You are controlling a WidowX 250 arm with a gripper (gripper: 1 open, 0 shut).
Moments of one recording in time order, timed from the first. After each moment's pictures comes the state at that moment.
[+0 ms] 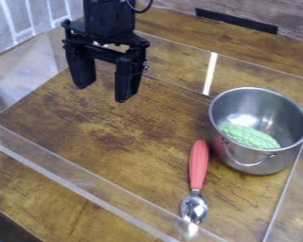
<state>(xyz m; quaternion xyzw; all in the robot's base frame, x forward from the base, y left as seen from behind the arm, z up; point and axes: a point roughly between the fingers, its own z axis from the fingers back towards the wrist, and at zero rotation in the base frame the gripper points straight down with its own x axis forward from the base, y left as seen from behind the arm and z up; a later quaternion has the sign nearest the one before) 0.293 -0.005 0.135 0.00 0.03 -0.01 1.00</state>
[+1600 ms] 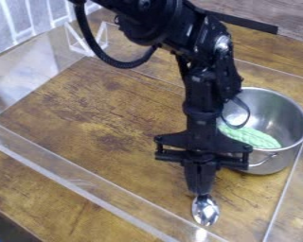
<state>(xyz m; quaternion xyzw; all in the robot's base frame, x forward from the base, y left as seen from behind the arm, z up) 0.310 -0.118 0.038 -0.06 0.01 0.13 0.99</state>
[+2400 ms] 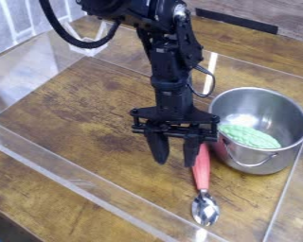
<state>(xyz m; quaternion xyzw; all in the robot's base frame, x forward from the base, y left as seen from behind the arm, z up) 0.322 -0.078 0.047 -0.08 0.00 0.09 0.99</state>
